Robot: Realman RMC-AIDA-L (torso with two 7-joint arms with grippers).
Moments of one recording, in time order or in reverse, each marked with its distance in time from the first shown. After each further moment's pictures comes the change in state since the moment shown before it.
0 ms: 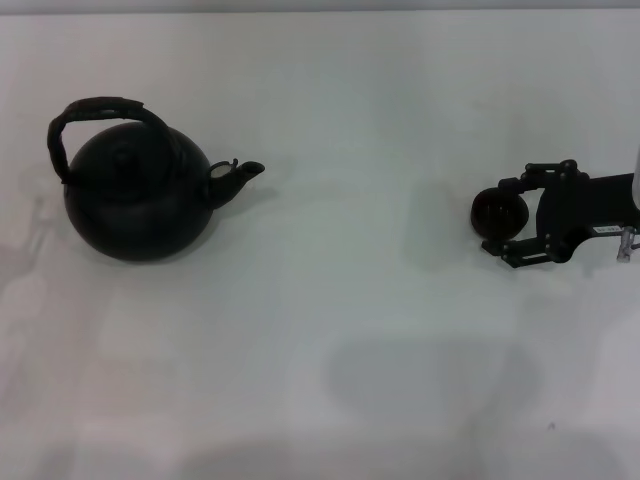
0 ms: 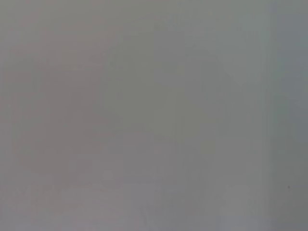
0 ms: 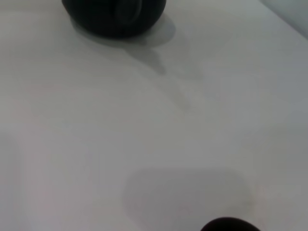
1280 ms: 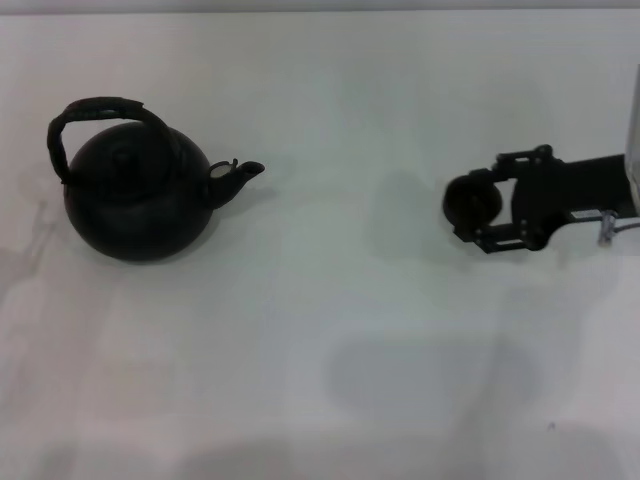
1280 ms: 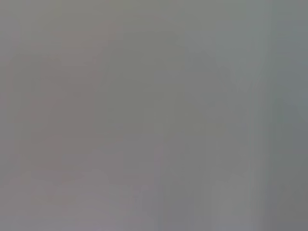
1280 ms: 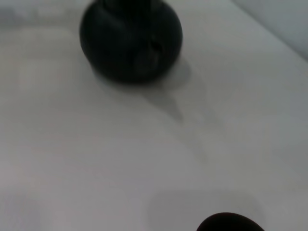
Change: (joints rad) left arm 0.008 -0.001 0.012 0.000 0.004 0.003 -0.025; right arm 0.014 0.003 -0.040 -0.077 0.048 0.071 0.096
